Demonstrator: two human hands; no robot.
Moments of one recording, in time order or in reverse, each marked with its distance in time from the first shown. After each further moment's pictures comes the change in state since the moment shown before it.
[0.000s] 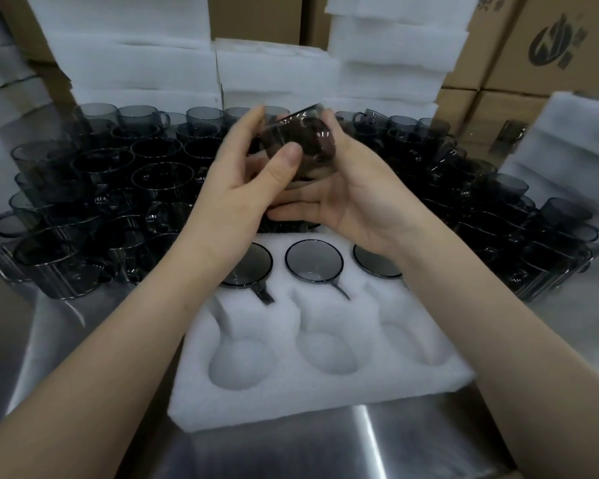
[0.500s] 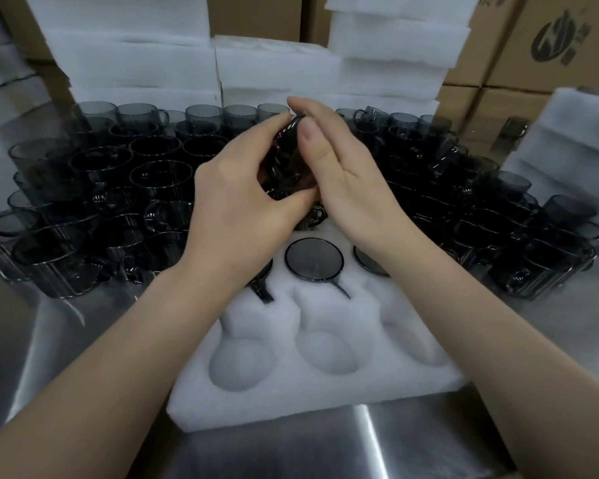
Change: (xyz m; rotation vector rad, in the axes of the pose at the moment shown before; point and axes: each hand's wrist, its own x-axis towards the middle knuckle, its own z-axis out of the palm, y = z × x) left_hand -0.010 0.006 0.011 0.499 0.204 0.266; right_hand 0.000 0.011 0.003 -0.765 0.294 -0.361
